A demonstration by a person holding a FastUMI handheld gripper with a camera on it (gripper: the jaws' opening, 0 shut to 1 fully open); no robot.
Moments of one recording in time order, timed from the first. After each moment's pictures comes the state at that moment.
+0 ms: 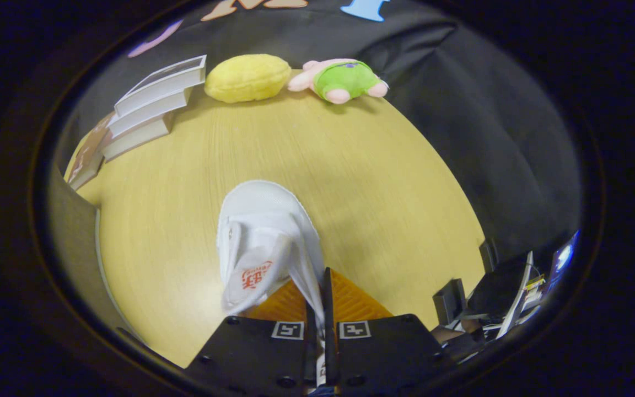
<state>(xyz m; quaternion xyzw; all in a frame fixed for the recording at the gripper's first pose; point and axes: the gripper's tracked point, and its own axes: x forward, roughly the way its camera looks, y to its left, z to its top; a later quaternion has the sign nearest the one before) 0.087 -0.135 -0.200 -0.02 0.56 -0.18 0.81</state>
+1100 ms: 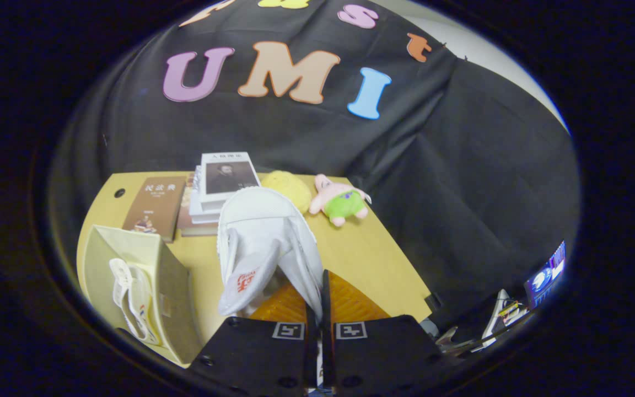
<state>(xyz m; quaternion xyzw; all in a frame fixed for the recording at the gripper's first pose) 0.125 -0.012 0.073 -0.10 0.35 -0.16 0.92</state>
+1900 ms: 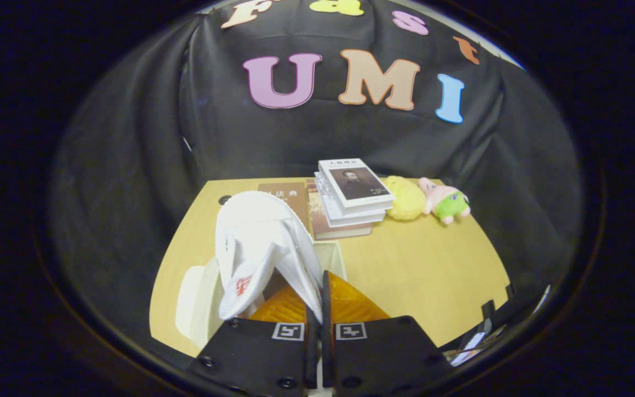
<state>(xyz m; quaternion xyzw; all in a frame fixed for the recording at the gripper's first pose) 0.113 0.220 0.036 0.02 0.39 0.00 0.92</state>
